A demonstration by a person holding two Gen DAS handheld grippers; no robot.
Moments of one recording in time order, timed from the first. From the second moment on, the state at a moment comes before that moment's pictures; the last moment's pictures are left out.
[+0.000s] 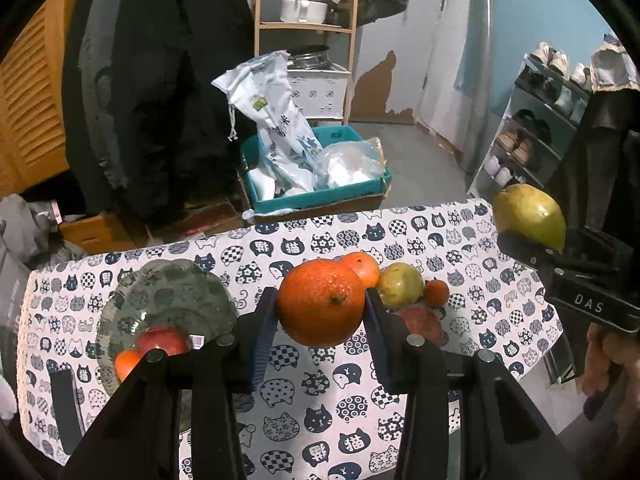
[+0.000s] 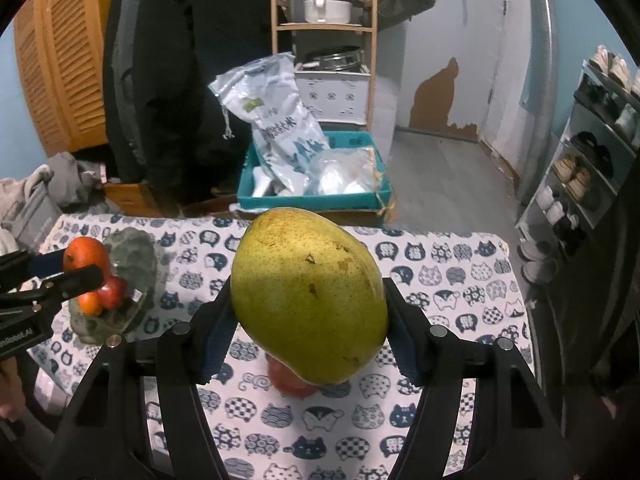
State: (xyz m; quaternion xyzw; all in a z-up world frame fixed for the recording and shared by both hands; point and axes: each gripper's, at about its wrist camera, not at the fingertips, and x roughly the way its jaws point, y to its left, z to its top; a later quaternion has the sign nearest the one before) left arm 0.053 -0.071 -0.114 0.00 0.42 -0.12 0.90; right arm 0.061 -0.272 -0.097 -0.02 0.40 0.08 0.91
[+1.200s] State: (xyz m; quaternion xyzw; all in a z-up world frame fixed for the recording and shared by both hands) left arm 0.044 0.080 -0.139 -0.08 0.43 0.00 0.90; right arm 0.097 -0.090 -0.098 -0.06 0.41 0.20 0.89
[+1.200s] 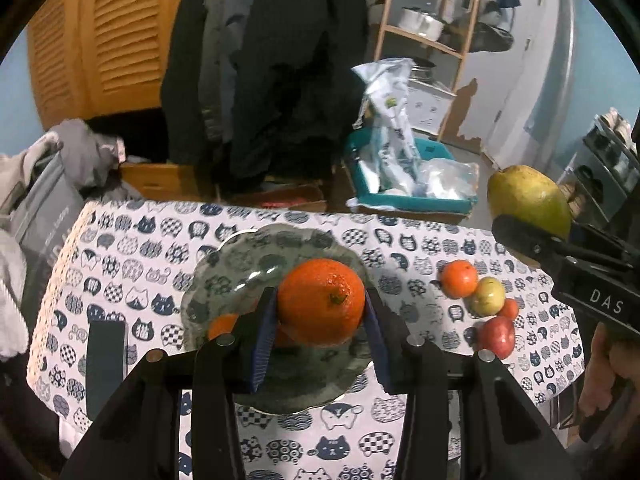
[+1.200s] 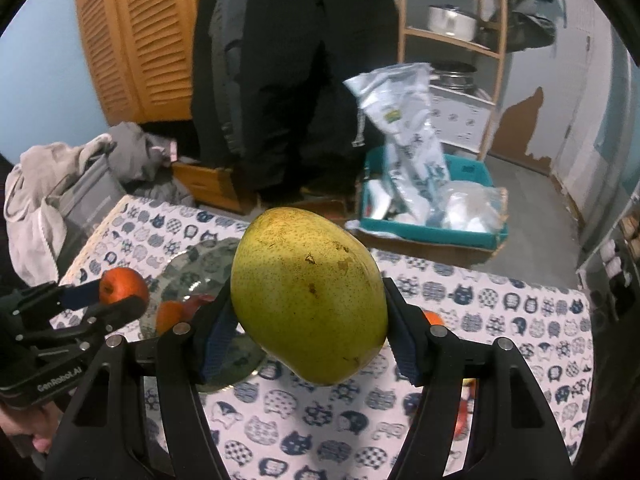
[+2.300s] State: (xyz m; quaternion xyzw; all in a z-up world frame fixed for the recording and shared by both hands) left arm 0.063 0.119 -0.257 -0.12 0.56 0.01 0.82; right arm 0.118 -0.007 -0.213 -0.07 0.52 0.24 0.82
